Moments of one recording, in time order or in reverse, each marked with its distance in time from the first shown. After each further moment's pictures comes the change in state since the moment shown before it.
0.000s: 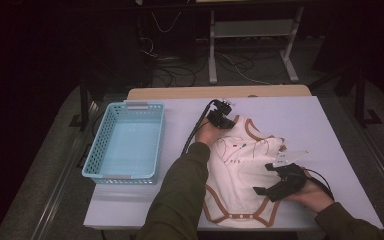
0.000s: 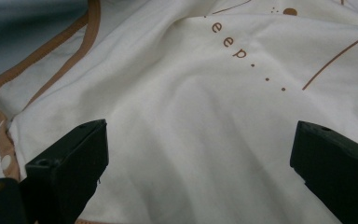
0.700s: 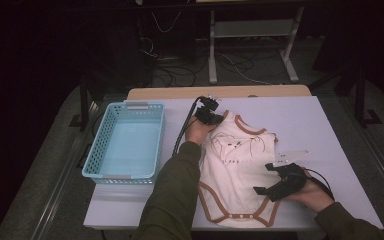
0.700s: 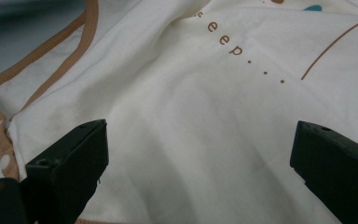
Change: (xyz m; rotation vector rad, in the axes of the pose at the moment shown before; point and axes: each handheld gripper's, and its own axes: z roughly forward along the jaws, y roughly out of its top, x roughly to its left) left arm 0.030 -0.015 -0.033 -0.076 0.063 -0.095; right arm -0.001 -0.001 0.000 0.002 0.001 0.006
